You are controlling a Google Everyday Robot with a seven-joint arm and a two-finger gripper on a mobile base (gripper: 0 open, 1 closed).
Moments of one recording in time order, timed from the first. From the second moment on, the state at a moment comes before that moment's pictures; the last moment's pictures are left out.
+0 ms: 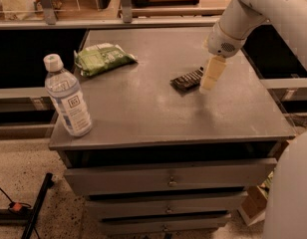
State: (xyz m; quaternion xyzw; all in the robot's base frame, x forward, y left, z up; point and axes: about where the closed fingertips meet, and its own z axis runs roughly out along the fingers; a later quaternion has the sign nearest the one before) arm 0.672 -0.162 0.848 -0.64 0.74 0.04 0.18
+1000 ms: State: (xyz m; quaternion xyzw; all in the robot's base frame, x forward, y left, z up) arm 0.680 -0.163 0.824 -0.65 0.74 0.05 0.17
